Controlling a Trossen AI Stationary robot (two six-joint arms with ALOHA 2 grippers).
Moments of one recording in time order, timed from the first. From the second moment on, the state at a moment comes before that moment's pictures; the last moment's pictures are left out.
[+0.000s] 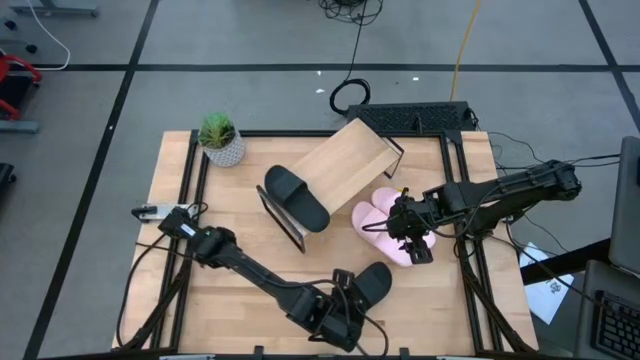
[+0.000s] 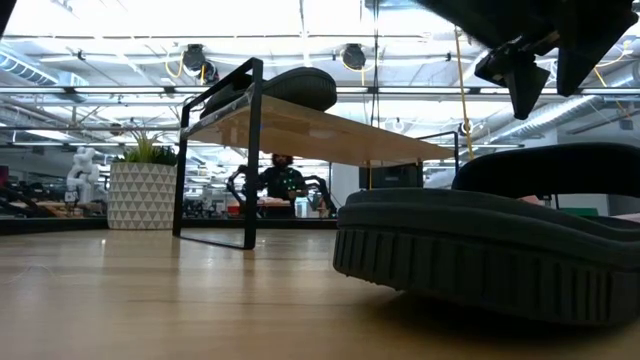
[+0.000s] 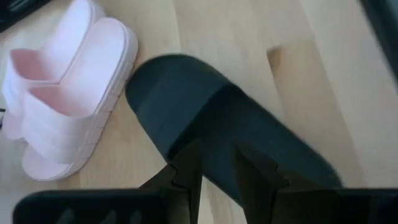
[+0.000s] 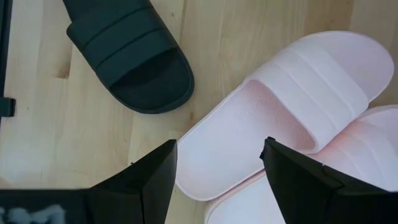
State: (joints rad) left arm -0.54 2.44 2.34 -0.98 -0.47 -0.12; right arm 0.20 1.22 1.00 -1.00 -0.10 0.09
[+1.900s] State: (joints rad) left arm -0.50 2.54 2.35 -0.90 -0.54 0.05; right arm 0.20 1.22 1.00 -0.89 -0.10 0.09
